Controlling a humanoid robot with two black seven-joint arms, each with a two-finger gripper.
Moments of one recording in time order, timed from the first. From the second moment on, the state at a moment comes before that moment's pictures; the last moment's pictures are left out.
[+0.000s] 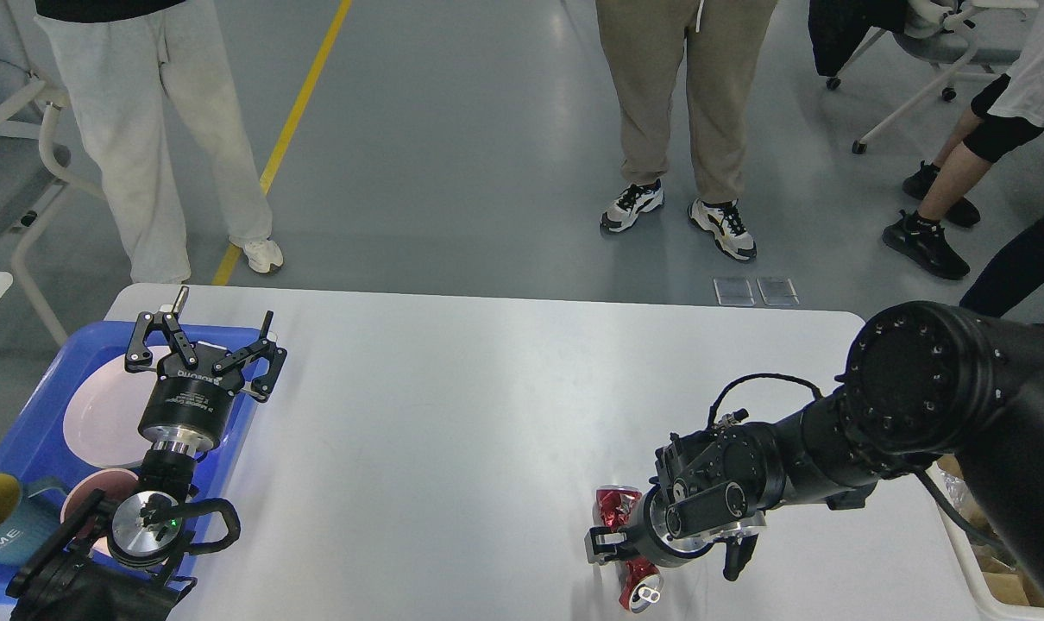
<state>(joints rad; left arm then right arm) -0.32 0.15 -1.35 -0.73 0.03 -0.59 -0.20 1.36 0.11 -1.07 1.20 -0.15 0.04 -0.13</state>
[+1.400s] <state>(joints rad) -0.32 0.15 -1.35 -0.73 0.03 -0.59 -0.20 1.96 -0.16 -1.17 1.68 -0.05 0.22 -0.16</state>
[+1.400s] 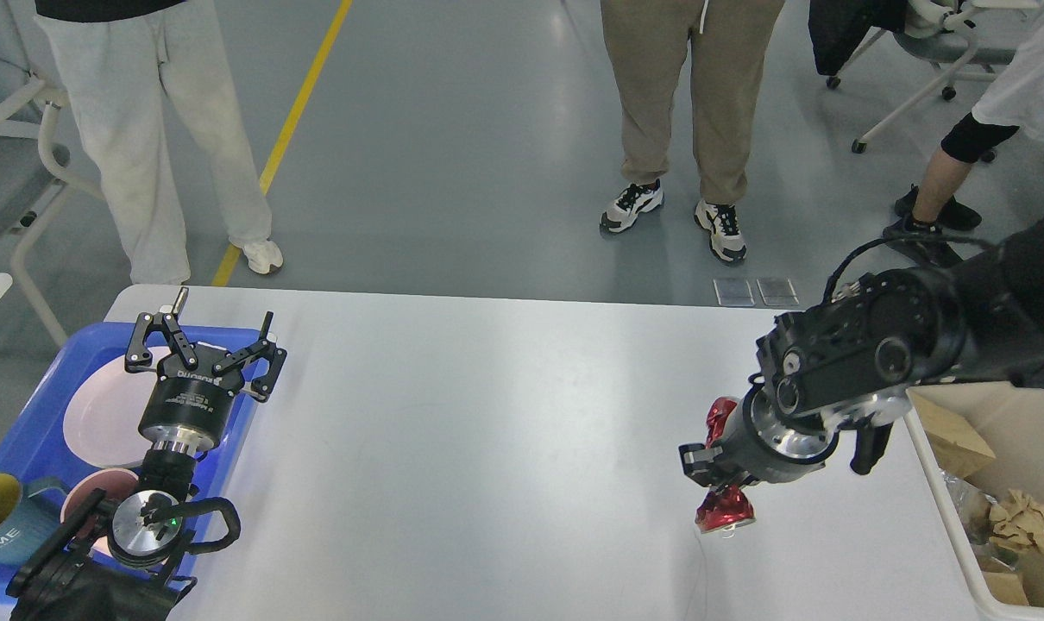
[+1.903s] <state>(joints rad) -0.32 0.15 -1.35 -0.73 0.03 -0.59 -0.20 2.31 -0.21 -1.55 1.72 -0.01 0.44 0.01</state>
